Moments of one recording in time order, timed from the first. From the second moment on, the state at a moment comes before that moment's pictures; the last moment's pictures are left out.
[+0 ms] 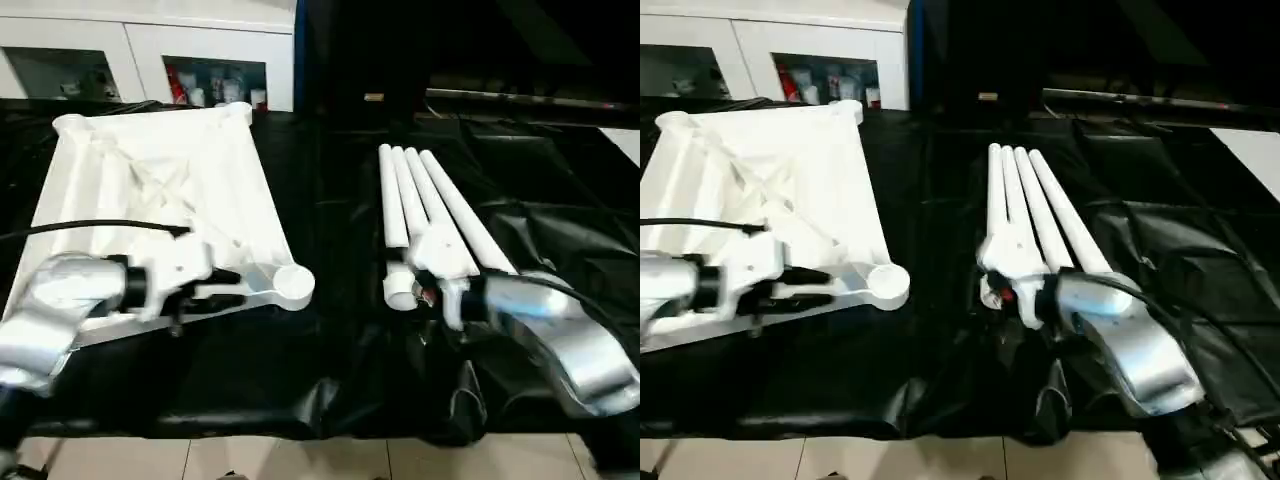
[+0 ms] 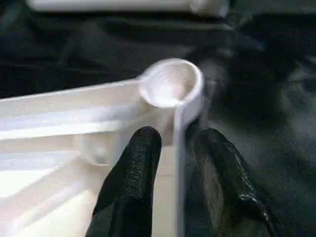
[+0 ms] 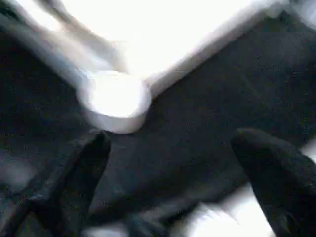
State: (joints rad) left arm -0.31 0.79 -0.08 0.05 -0.16 0.17 -1.10; right arm -0.48 -0.42 0.22 -0.07 0.15 0.77 0.66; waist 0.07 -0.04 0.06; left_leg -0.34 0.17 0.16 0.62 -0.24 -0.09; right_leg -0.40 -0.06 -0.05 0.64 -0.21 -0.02
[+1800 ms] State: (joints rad) left arm -0.28 0.67 -0.14 -0.45 -0.29 0.55 -0.93; right arm -1.03 -0.07 -0.09 1.05 0.12 0.82 0.14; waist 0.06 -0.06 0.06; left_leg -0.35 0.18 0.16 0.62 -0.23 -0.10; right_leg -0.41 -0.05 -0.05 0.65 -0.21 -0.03
